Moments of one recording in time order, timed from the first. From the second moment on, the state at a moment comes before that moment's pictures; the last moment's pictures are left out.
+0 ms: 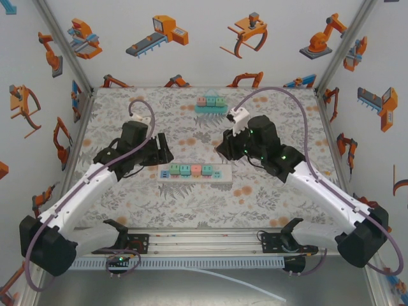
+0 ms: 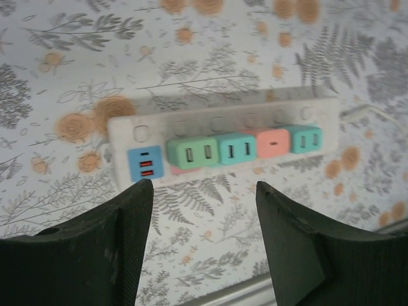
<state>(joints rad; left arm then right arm) -0.52 1.11 0.94 -0.54 0.05 -0.48 0.68 1.15 1.03 -0.33 -0.16 0.16</state>
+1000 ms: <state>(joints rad) -0.66 1.03 0.98 -0.48 0.61 -0.22 0.68 0.97 0.27 0.07 -0.05 0.90</state>
